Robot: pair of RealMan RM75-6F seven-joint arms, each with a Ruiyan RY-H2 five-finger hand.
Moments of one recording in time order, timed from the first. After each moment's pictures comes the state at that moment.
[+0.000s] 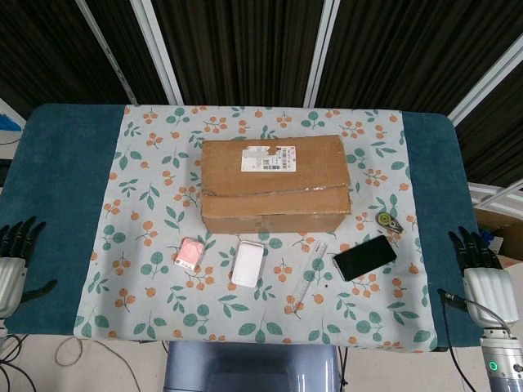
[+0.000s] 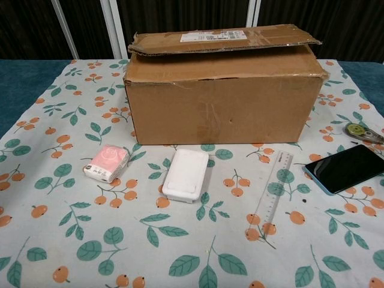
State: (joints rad) left arm -0.10 -1.14 -0.04 -1.57 1.50 1.49 0.10; right arm 0.08 -1.17 0.08 -1.59 -1.48 1.50 -0.16
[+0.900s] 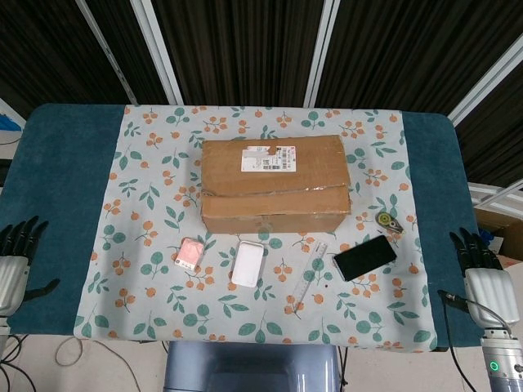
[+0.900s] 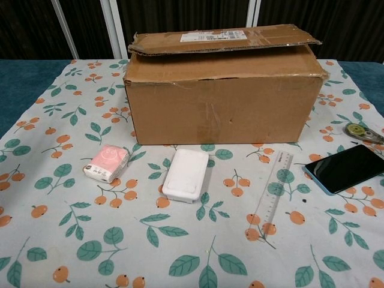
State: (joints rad) left arm -0.11 -1.14 -0.05 -1.60 1.48 1.46 0.11; right arm 0.07 -1.17 0.08 -1.59 -1.47 1.49 -0.14
